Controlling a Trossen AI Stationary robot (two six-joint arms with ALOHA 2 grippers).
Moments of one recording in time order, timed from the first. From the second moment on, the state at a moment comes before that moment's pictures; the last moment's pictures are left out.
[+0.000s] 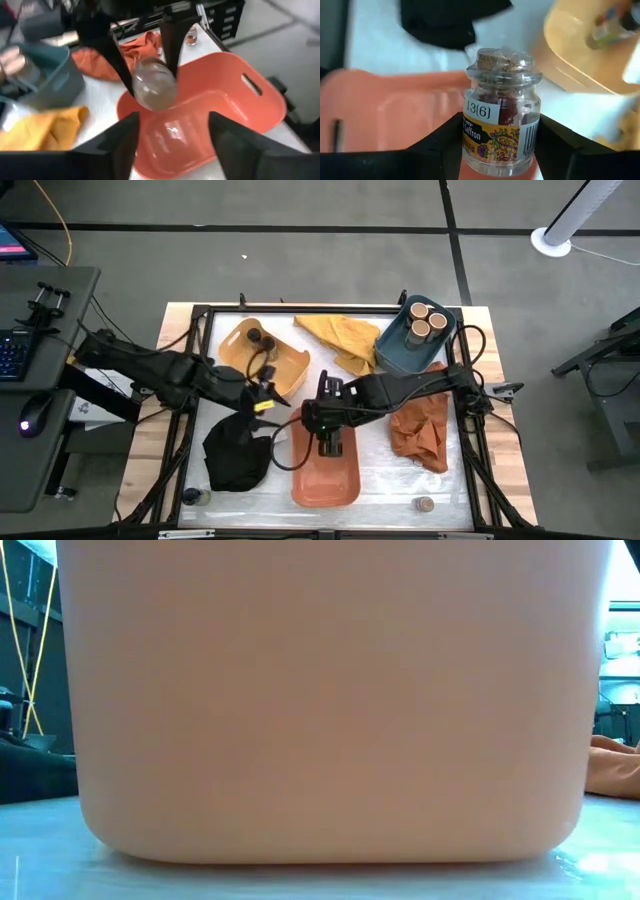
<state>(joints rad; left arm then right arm) -0.32 1.19 1.18 -0.57 -0.09 0.14 0.29 2.12 2.34 -1.31 0.20 0.23</state>
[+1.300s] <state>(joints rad) -0.41 1.38 1.25 -0.50 -0.37 0.54 0.24 2.12 2.34 -1.12 -0.01 0.27</state>
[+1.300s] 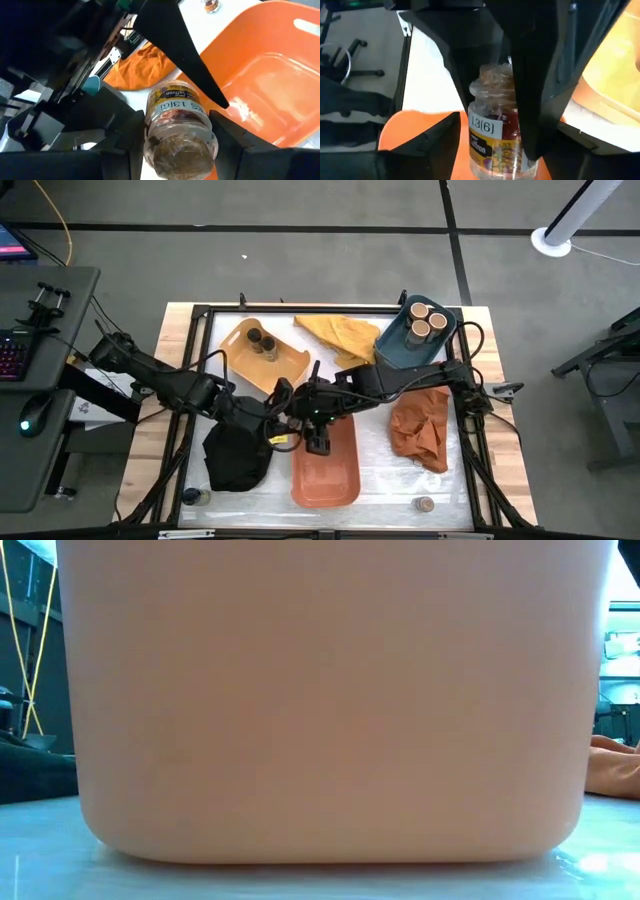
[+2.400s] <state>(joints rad) -0.27 1.88 1.52 -0.93 -0.03 -0.29 0.40 2.00 2.34 -1.58 0.39 0.79</state>
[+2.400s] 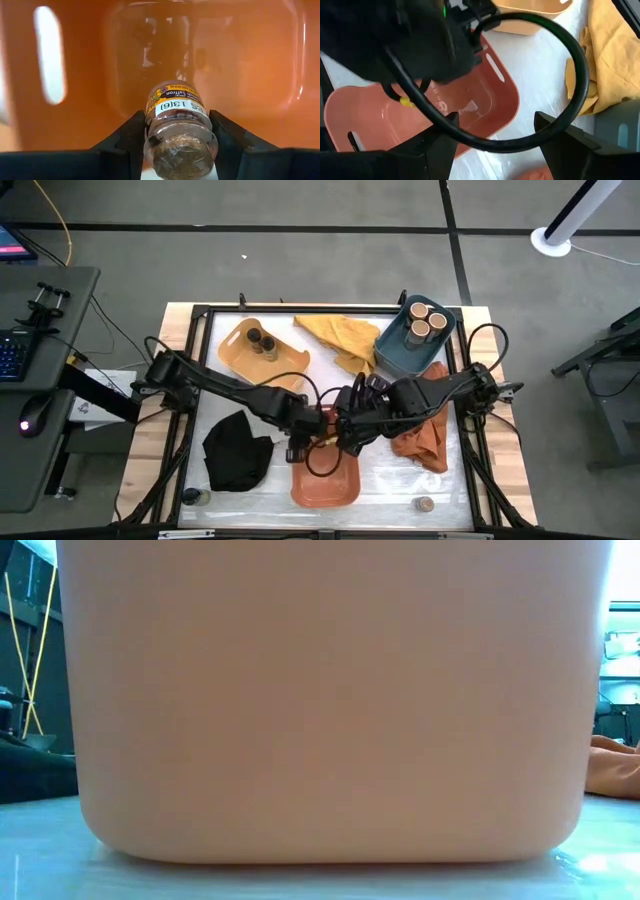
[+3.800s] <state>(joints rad) -0.23 1.95 1.52 -0.94 -0.02 -0.21 0.40 2.00 2.34 -1.57 0.39 0.74</state>
